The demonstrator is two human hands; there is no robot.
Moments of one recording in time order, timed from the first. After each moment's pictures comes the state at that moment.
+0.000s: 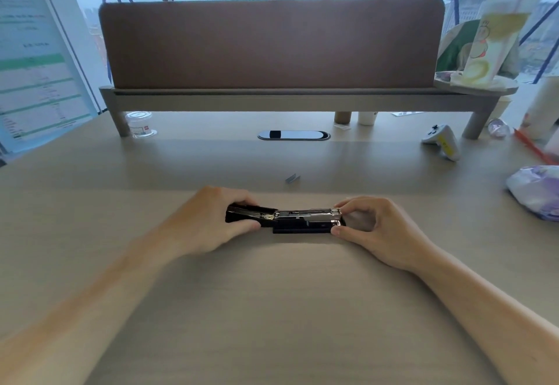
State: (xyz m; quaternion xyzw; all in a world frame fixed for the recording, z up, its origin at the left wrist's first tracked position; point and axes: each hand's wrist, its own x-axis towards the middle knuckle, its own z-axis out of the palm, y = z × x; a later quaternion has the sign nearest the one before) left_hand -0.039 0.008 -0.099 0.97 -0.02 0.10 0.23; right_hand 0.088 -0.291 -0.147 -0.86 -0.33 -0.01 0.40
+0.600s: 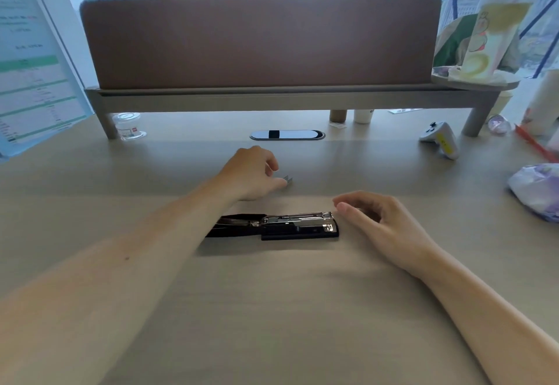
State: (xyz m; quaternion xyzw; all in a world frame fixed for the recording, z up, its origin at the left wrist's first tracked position) left_hand 0.077 -0.029 -0.084 0.97 0.09 0.08 0.22; right_hand 0.093 -0.296 -0.140 -0.82 -0.27 0.02 0.51
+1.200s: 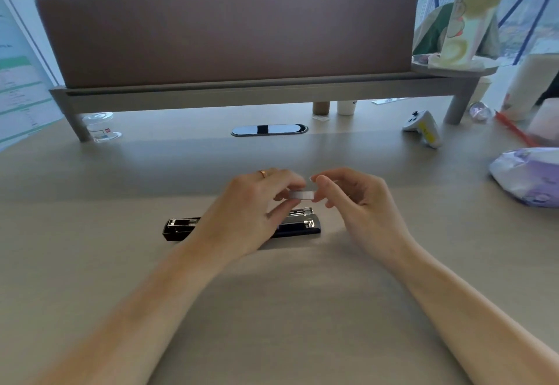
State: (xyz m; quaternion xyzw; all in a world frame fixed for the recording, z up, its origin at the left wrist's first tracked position) left_hand 0.006 -0.088 -0.098 0.92 -0.16 0.28 0.24; right_hand 0.079 -0.277 -0.127 -0.75 -0.26 -0.05 0.61
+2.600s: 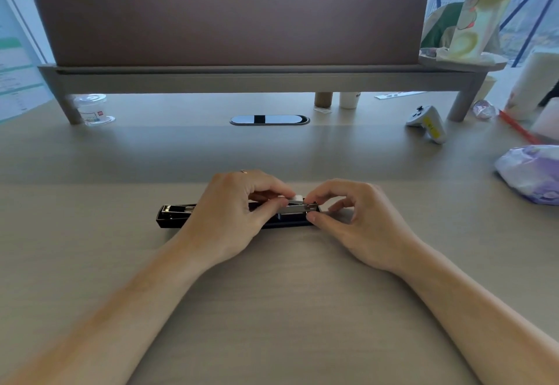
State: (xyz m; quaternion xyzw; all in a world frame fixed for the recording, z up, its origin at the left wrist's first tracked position) left_hand -0.006 -0.076 -0.111 0.91 -0.04 0.21 0.37; right_hand 0.081 -0.284 -0.145 -0.83 -0.34 -0.04 0.45
